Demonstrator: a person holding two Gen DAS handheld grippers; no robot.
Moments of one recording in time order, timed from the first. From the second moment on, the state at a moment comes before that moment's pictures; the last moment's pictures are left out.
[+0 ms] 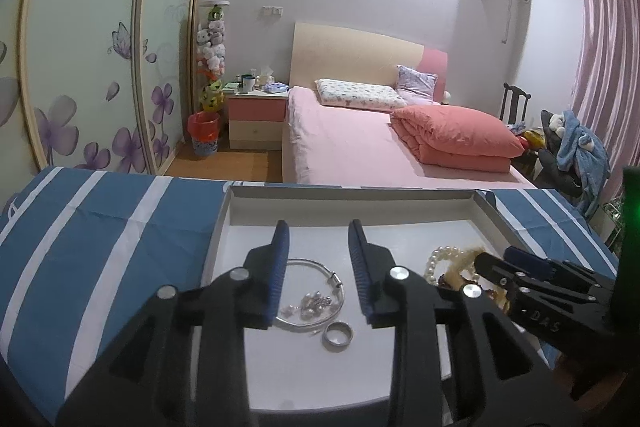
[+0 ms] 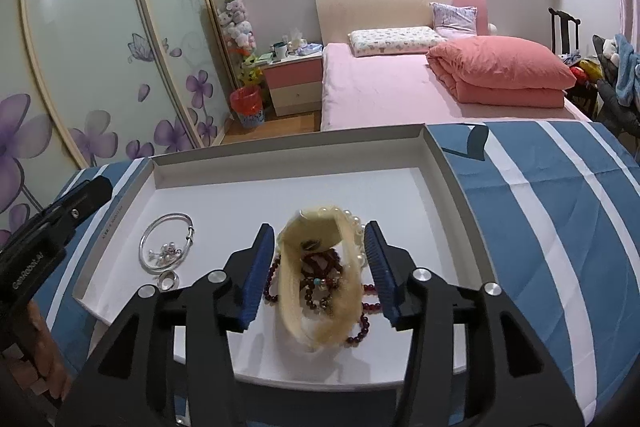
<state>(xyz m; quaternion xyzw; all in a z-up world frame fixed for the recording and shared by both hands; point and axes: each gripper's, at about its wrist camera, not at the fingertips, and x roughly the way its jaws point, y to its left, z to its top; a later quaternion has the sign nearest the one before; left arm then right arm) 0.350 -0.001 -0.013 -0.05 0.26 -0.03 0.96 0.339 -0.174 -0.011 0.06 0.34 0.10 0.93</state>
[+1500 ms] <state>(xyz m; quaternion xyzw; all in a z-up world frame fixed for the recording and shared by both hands) 0.195 -0.004 -0.043 -0.05 0.34 -0.07 0.94 0.199 -0.219 -0.041 0.05 0.39 0.10 0.91</state>
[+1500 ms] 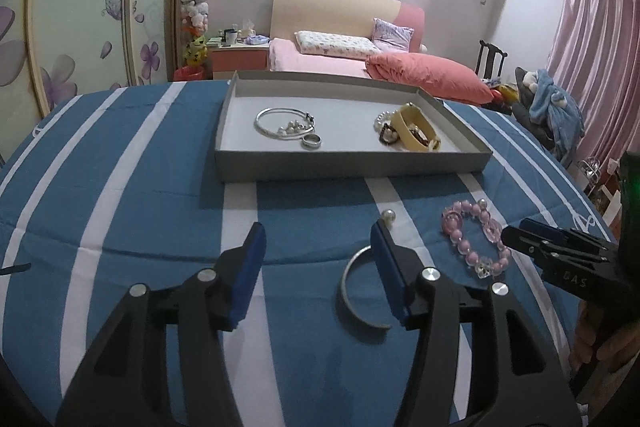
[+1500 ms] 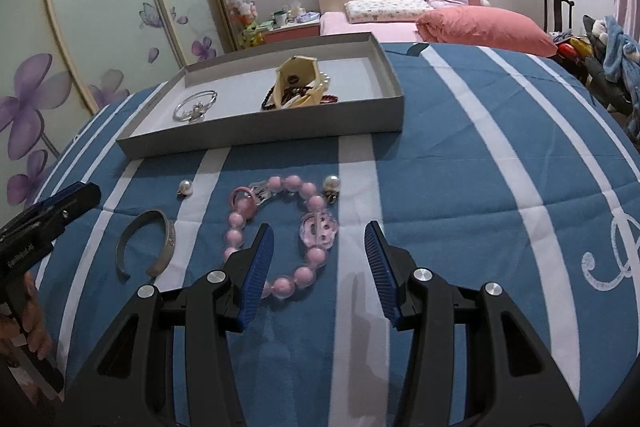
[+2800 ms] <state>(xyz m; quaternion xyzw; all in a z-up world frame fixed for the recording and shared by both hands) 0.196 -0.025 -0.056 -0.02 0.37 -0.10 0.92 0.214 -0.214 -0.051 0.04 0.42 0.10 0.90</state>
